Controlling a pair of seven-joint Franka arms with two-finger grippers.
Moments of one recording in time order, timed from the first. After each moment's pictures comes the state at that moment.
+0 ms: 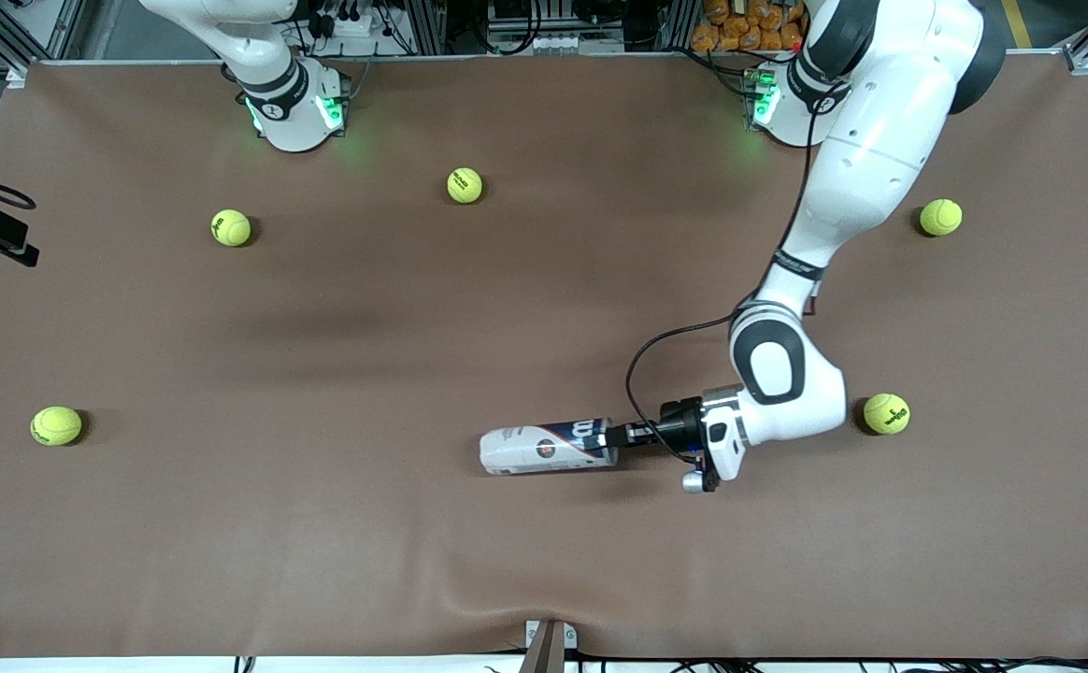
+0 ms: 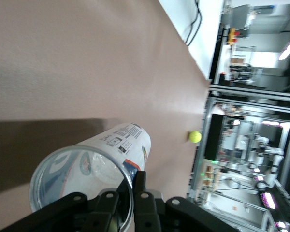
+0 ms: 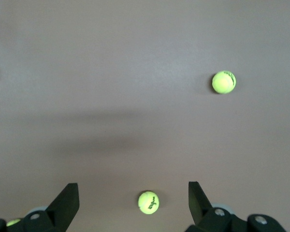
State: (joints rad) left arm -0.27 0.86 -0.15 -1.37 -1.31 2.26 0.33; right arm -0.07 0.04 -0.05 -1.49 -0.02 1.51 -0.08
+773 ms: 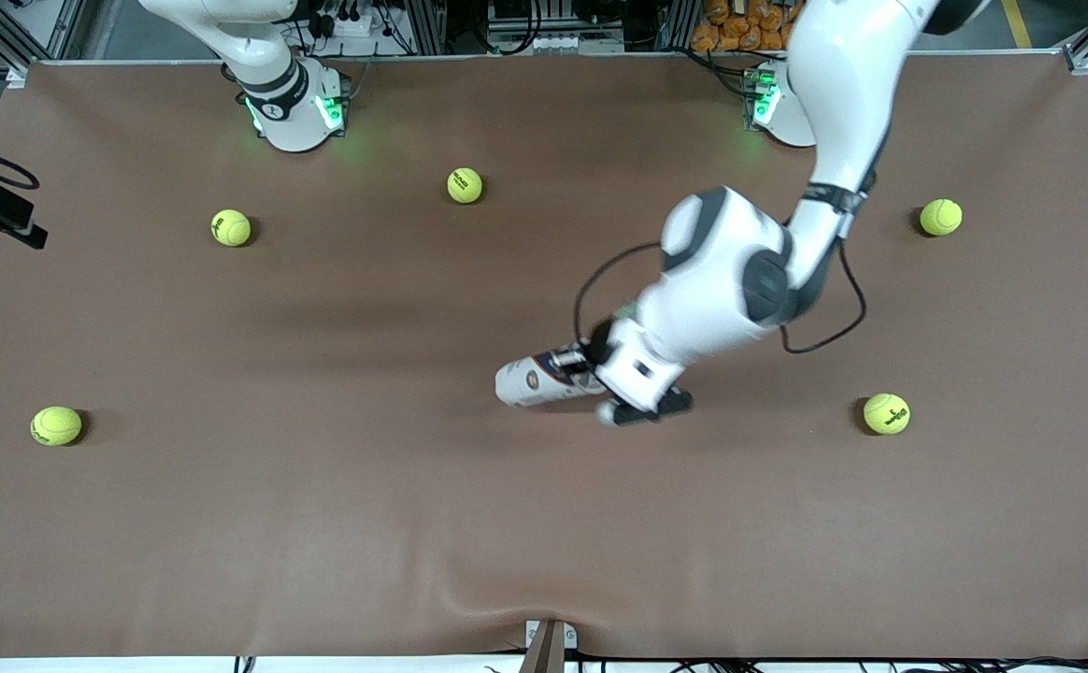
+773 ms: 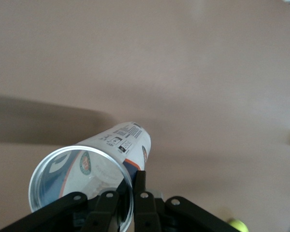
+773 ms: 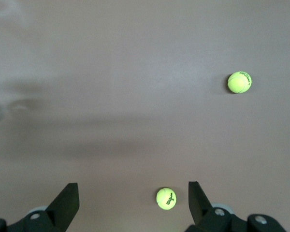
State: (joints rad) left arm -0.50 0.62 -0.17 -1.34 -0.34 2.19 -0.74; right arm -0.05 0.03 -0.03 -1.42 0.04 1.44 -0.06
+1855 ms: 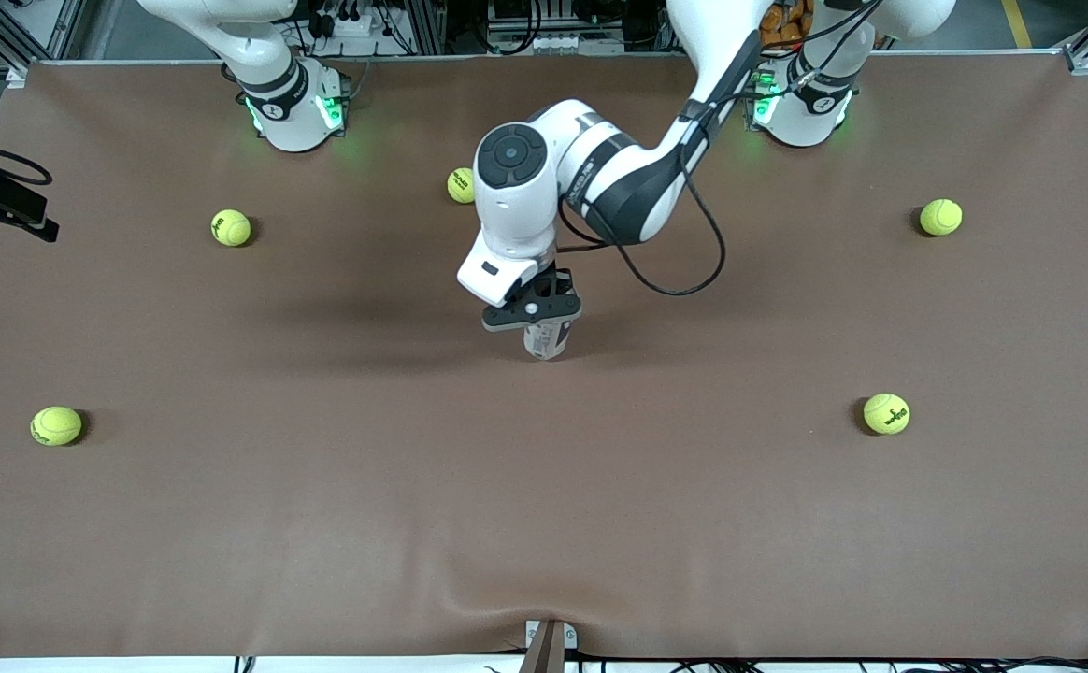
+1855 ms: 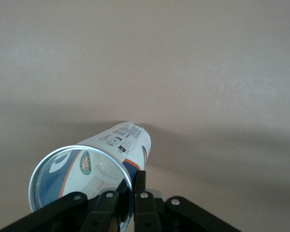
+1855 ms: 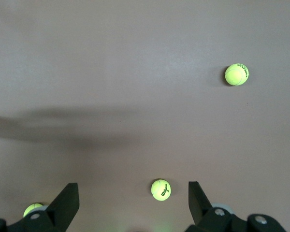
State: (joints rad) left arm -0.94 0.70 0.12 -1.21 -0.06 1.95 -0.96; right arm -0.03 0.04 -0.04 -1.42 0.00 1.41 -0.06
